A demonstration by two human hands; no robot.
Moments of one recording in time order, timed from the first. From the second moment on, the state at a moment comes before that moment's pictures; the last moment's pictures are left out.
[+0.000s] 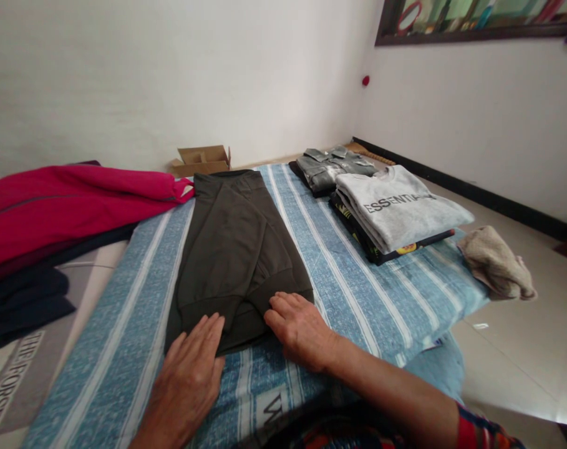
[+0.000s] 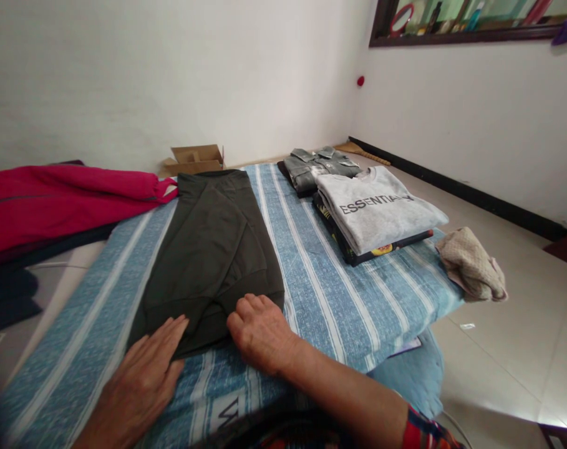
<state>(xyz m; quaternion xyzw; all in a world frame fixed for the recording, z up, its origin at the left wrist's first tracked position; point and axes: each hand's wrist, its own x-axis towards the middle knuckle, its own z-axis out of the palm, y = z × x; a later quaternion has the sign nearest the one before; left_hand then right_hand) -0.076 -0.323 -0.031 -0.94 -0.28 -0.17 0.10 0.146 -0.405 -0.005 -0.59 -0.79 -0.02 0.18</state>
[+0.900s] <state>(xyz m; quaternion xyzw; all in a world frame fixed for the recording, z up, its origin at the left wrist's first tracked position) -0.066 -0.314 0.012 -0.93 -0.37 -0.04 -0.05 0.131 -0.433 -0.026 -0.61 -0.73 -0.14 0.28</state>
